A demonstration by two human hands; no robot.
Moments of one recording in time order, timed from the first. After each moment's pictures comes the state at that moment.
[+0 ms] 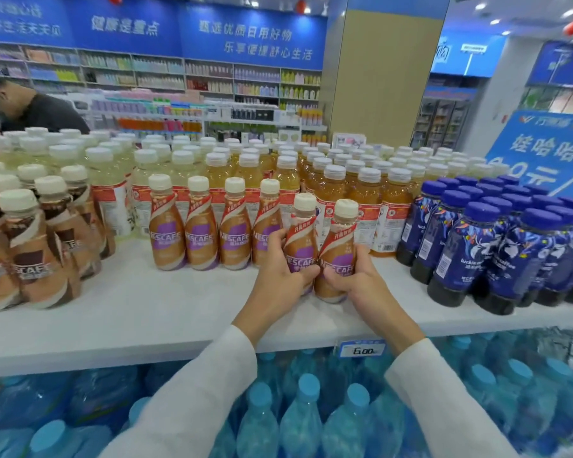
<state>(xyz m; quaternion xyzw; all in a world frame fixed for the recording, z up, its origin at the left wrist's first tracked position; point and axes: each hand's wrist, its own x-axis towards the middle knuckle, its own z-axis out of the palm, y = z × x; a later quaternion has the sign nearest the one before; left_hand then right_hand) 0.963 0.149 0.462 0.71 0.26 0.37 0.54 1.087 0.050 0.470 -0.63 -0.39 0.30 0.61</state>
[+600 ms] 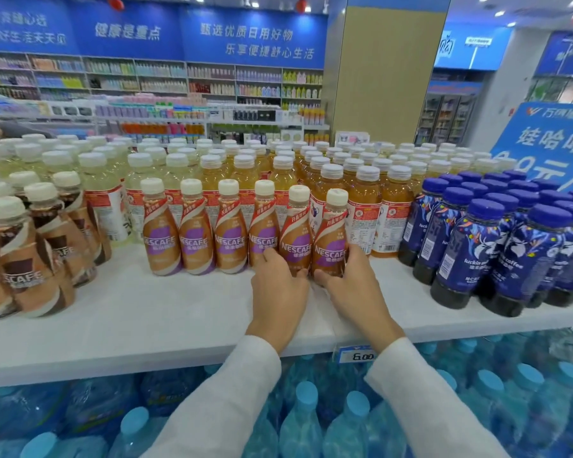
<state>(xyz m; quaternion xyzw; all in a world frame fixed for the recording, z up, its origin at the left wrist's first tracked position) 0.988 0.145 0.445 0.74 0.43 0.41 0.30 1.100 0.083 0.444 -0.77 -0.39 0.11 0.50</state>
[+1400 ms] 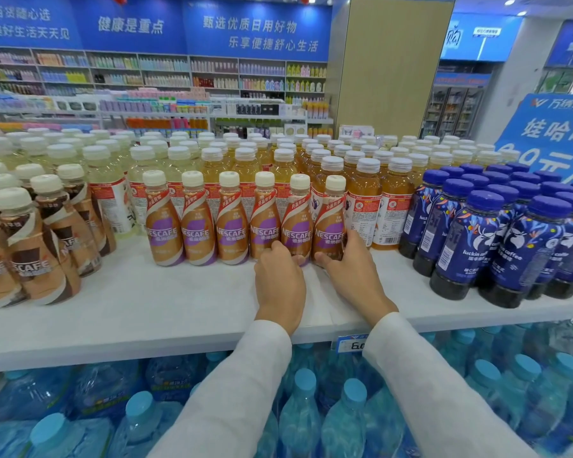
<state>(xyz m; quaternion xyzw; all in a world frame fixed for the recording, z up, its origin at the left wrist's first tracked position) 1.004 0.153 0.440 0.74 0.49 0.39 0.24 1.115 0.099 0.444 -0.77 -0.39 0.09 0.50</state>
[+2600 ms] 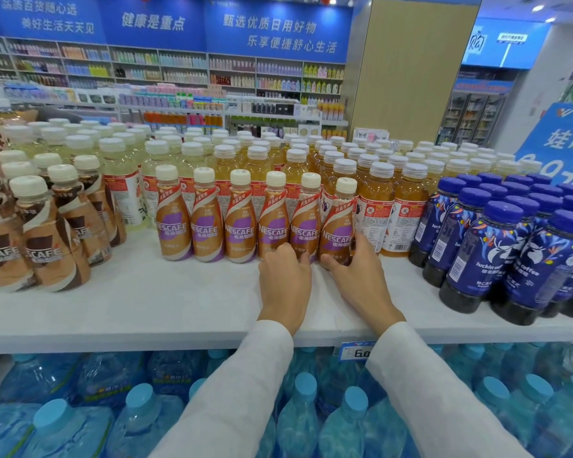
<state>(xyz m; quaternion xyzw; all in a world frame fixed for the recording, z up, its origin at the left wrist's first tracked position) 1.007 0.154 0.440 0.72 0.50 0.42 0.25 1.119 0.103 0.439 -0.77 -0.40 0.08 0.50</state>
